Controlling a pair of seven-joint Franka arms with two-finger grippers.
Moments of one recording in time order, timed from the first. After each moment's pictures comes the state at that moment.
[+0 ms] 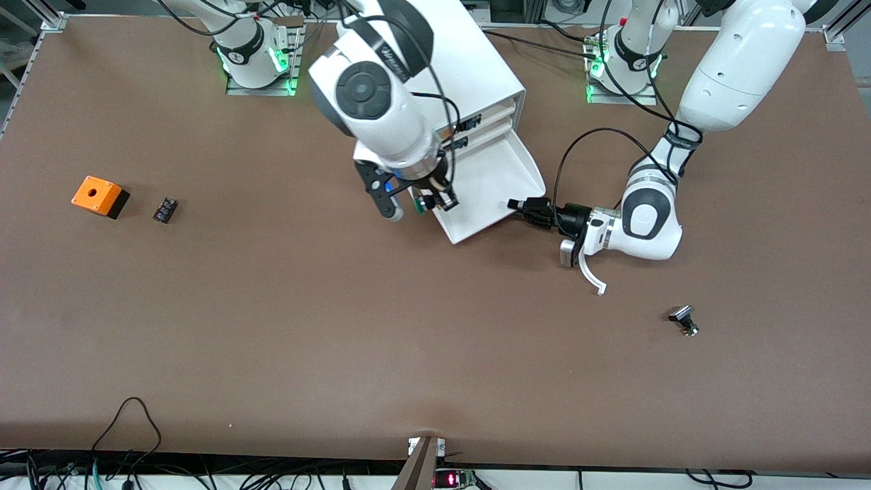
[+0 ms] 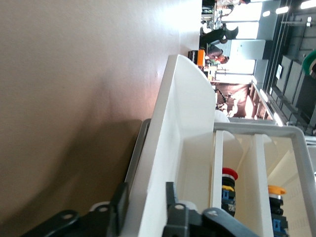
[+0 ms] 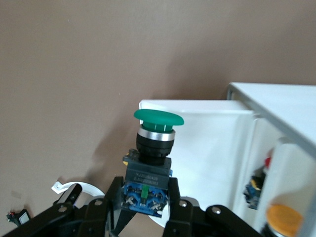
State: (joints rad) left arm 0.04 0.68 -0.23 -1.98 -1.21 1.83 0.95; right arm 0.65 0.60 0.16 -1.24 0.15 1.98 1.80
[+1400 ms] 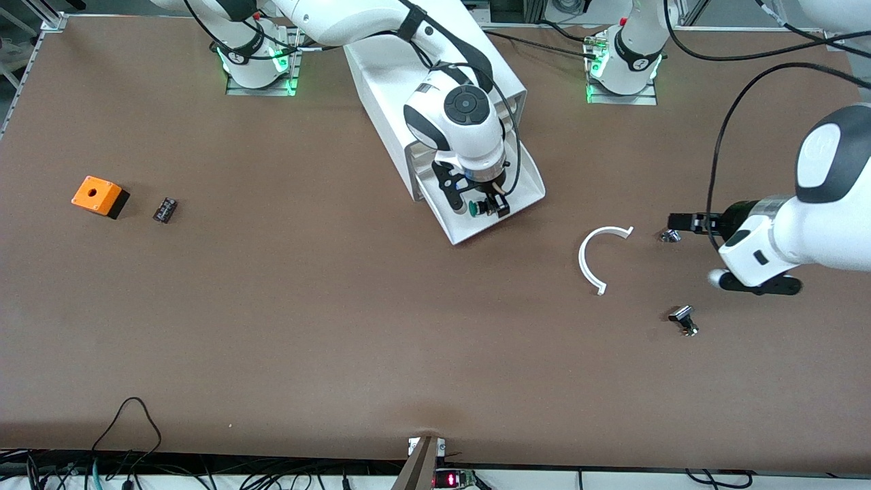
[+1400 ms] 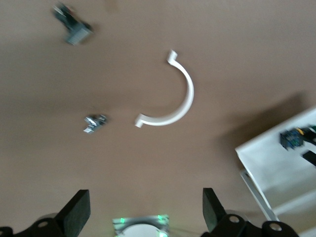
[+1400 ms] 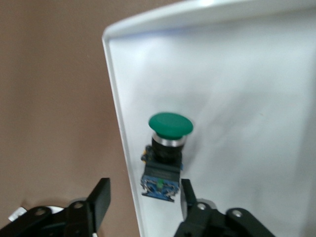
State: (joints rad) left arm 0.09 0.49 -0.23 -1.16 0.03 1.31 -0.08; right arm 0.83 0.83 0.12 -1.22 0.01 2.26 2.07
